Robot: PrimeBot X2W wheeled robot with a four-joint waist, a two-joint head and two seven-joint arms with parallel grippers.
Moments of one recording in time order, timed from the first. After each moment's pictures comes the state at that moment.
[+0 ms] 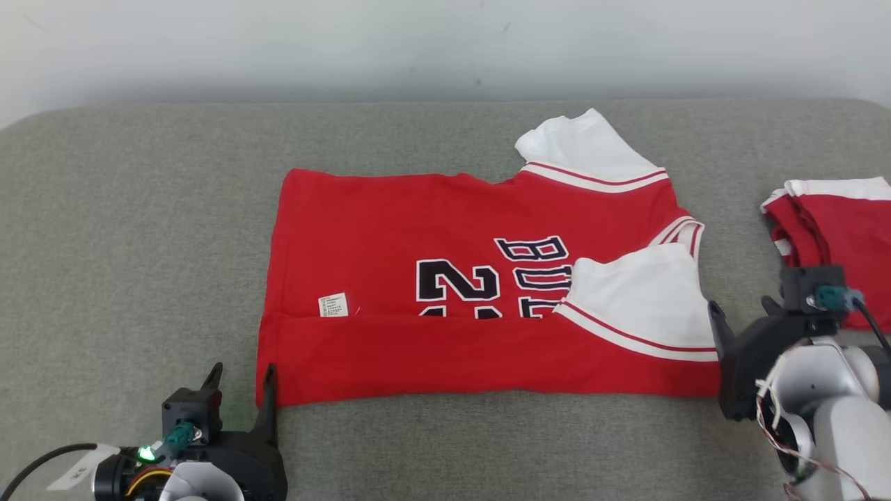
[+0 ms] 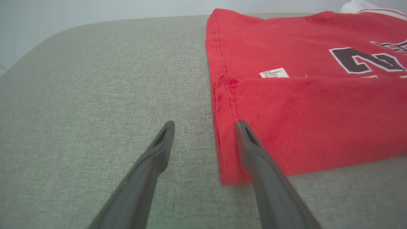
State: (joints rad) left arm -0.29 0.18 -0.18 0.53 -0.24 -0.02 -0.14; right arm -0.33 -0.17 -0.10 0.22 0.02 0.13 0.51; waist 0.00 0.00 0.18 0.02
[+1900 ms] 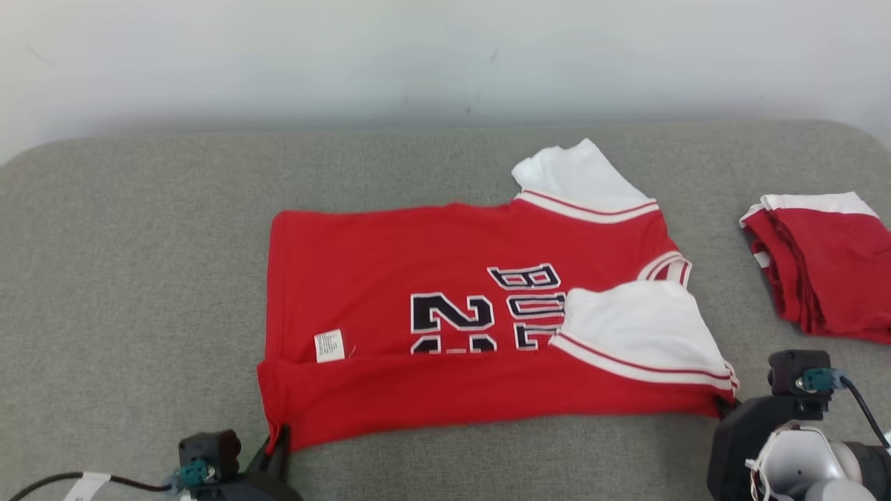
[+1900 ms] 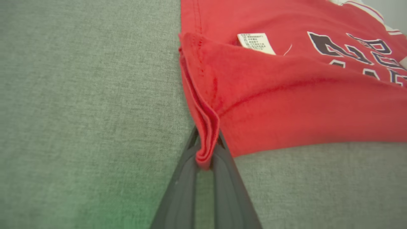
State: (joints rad) left arm -0.19 0.13 -0.19 0.51 -0.42 -0.04 0.03; right arm -0.13 -0.05 -0.19 0.14 0.04 0.13 0.61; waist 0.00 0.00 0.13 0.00
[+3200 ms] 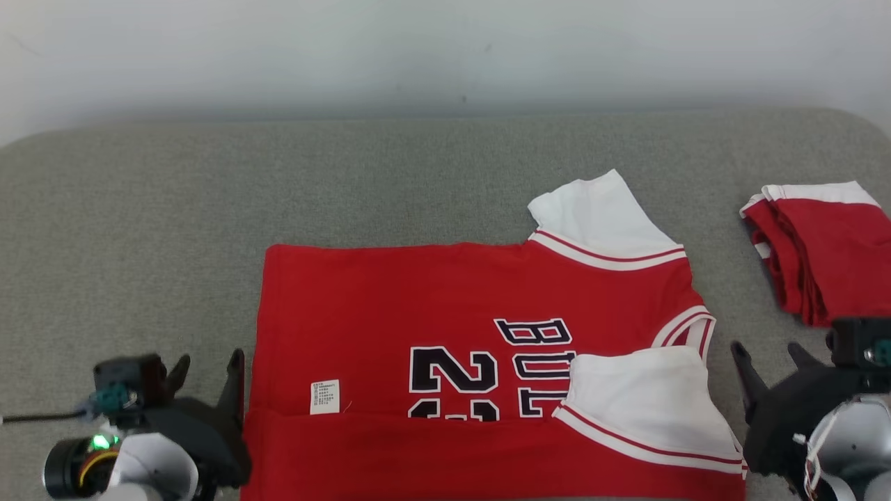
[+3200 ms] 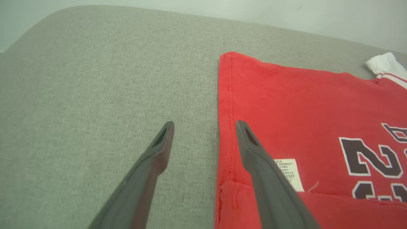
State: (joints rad) left arm -0.17 0.28 -0.14 0.15 -0.46 0.07 0.26; right arm -0.03 -0.05 -0.22 -0.24 0.08 0.13 0.74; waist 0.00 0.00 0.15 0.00
